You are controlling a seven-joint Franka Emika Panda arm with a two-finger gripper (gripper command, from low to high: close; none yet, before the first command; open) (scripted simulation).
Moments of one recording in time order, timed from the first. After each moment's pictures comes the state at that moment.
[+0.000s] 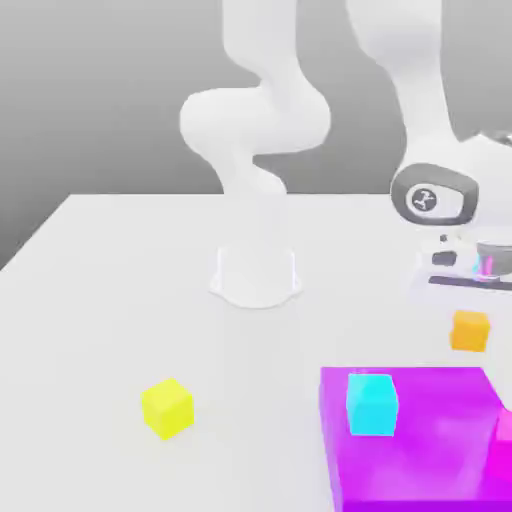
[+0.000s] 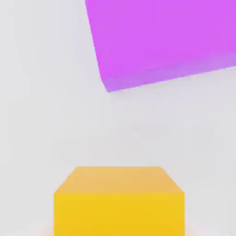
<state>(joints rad) 0.11 0.12 0.69 -2.69 -0.26 2.78 2.13</state>
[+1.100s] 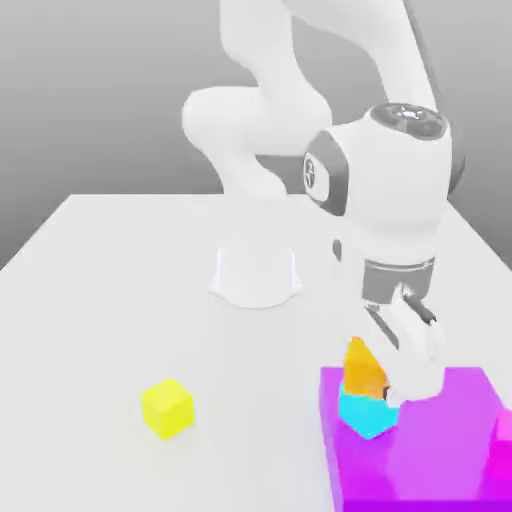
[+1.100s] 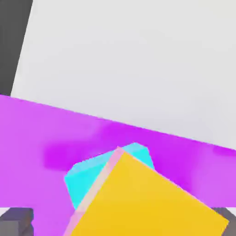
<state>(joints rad) -0.19 0.03 0.51 -2.60 -0.03 2.63 2.46</state>
